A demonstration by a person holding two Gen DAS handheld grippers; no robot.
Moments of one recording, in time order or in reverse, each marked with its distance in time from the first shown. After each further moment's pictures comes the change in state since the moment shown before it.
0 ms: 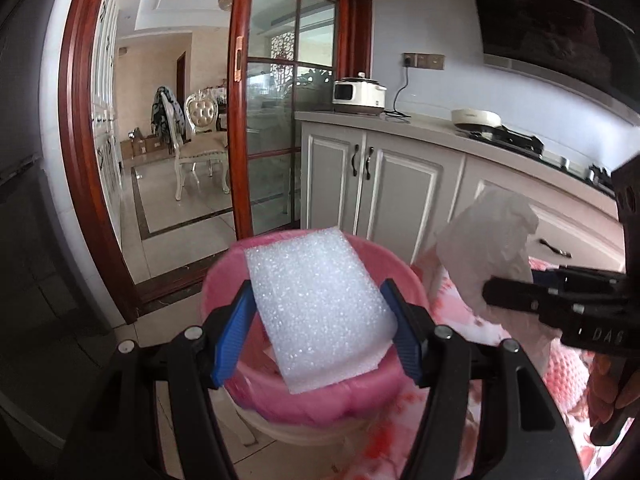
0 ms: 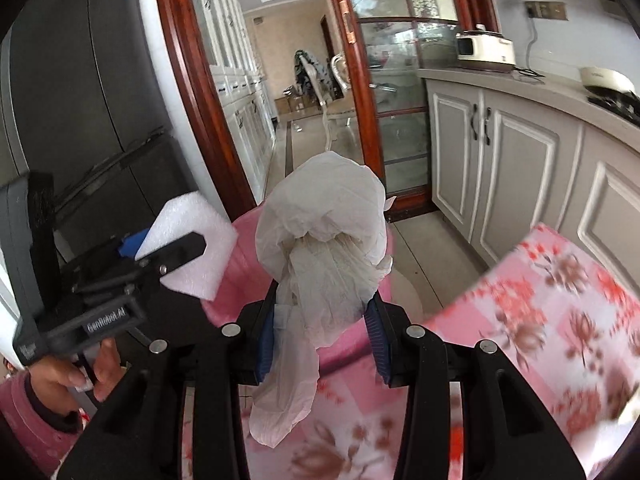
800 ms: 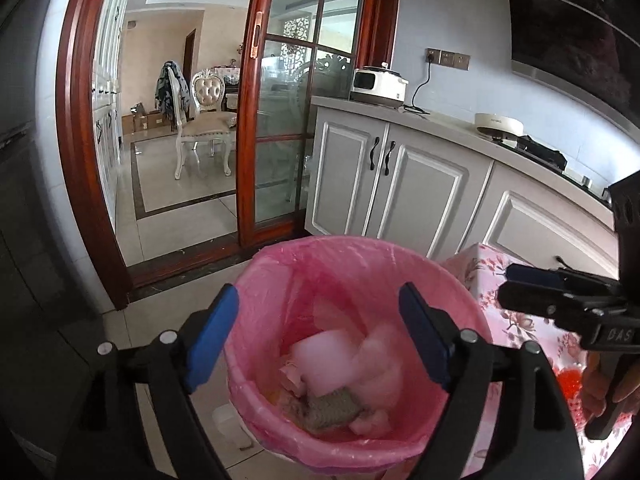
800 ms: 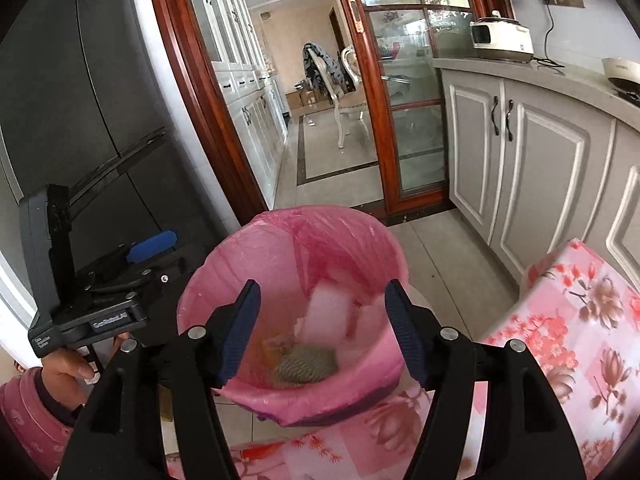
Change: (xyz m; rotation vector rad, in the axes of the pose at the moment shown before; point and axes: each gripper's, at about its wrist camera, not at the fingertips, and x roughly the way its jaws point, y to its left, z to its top) left arm 0.057 0.053 0.013 -0.057 0.043 -0.001; right arm 0.050 -0.019 0.026 0.026 0.016 0.057
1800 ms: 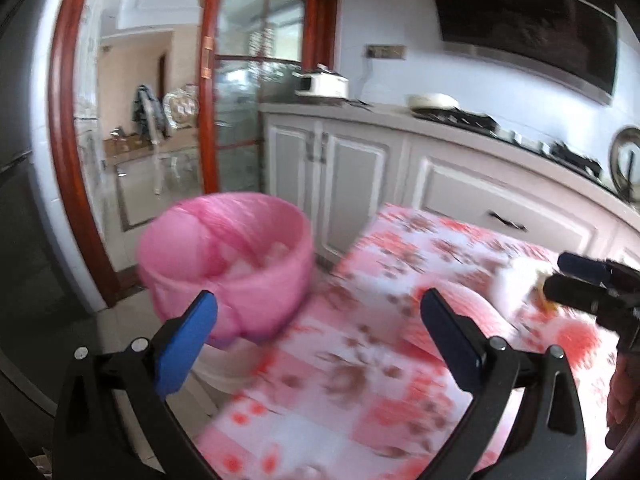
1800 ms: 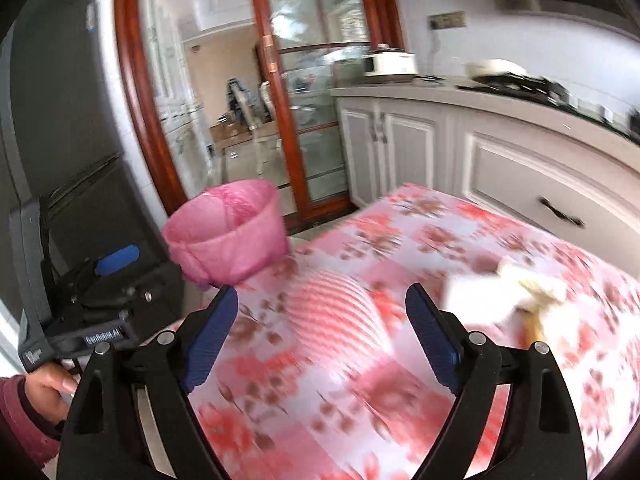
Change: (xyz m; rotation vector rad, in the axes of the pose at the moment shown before) left arm -0.126 -0.171 -0.096 0.112 -0.015 -0.068; right arm -0.245 -0.023 -0.163 0.117 -0.132 -0.309
